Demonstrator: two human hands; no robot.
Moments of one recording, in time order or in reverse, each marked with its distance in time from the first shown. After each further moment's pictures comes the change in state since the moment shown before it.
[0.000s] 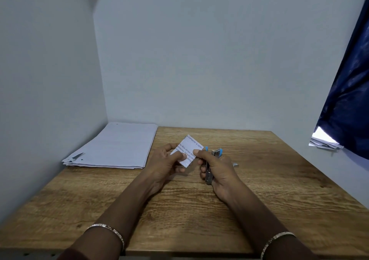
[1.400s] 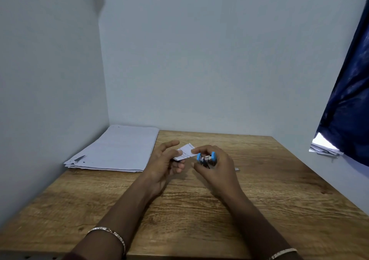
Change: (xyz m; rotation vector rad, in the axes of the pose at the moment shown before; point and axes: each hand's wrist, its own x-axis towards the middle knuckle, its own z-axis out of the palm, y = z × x) left_hand -0.005 0.013 0.002 -0.184 0.074 -0.020; right_hand -0.004 0.001 -0.002 -0.655 -0.003 -0.708
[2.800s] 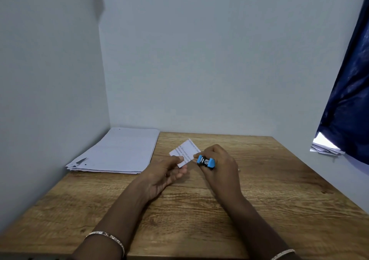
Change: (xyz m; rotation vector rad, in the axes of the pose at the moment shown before) left_hand -0.007 0.002 -0.007 0.065 0.015 -0.233; right_hand -0.002 -0.002 -0.003 -0.422 0.100 -0.214
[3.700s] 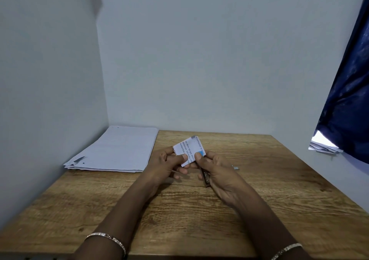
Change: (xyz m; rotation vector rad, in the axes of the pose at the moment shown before) left_hand 0.008 -0.008 -0.001 0.336 -0.077 0.340; right_hand 0.006 0.005 0.000 1.039 -0.450 0.716
